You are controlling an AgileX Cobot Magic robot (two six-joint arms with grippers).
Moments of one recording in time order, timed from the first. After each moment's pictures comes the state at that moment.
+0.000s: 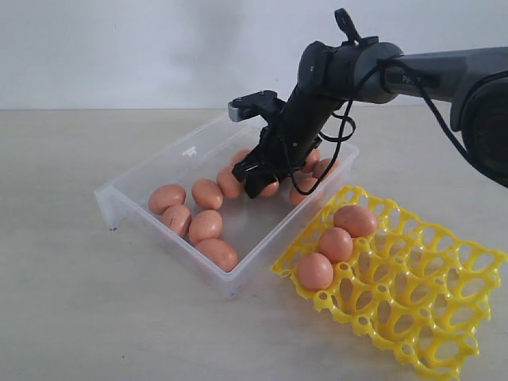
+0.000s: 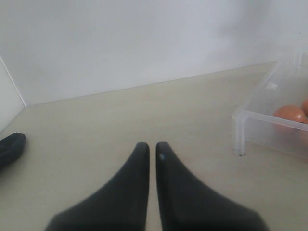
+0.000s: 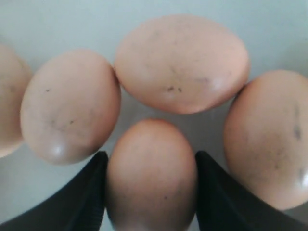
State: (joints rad) left arm 0.06 0.00 0.00 0.08 0.23 0.10; right arm 0.29 2.39 -1.92 0.37 0.89 -0.50
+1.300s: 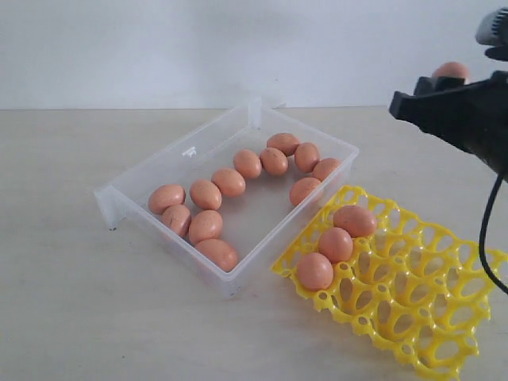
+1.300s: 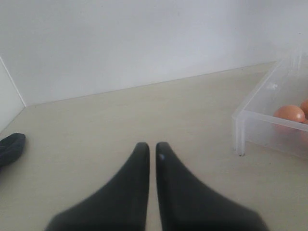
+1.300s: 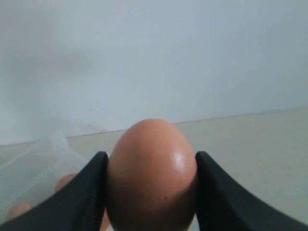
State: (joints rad) left arm 0.06 0.00 0.00 0.08 0.23 0.10; right arm 0.29 1.36 -0.52 0.64 -0.67 -0.25
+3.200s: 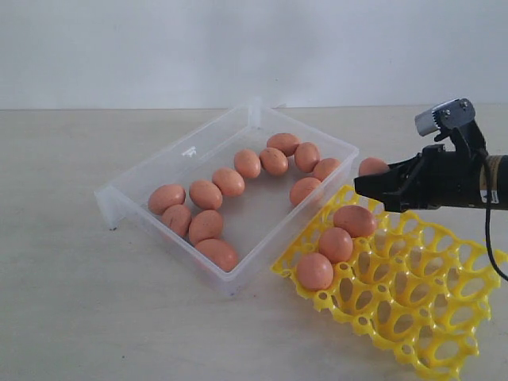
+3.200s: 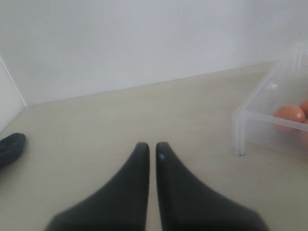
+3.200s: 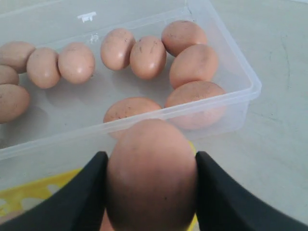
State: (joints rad) left arm 0.06 0.00 0.00 0.08 0.23 0.10; right arm -0.20 1.88 -0.77 -1.25 -0.83 0.81
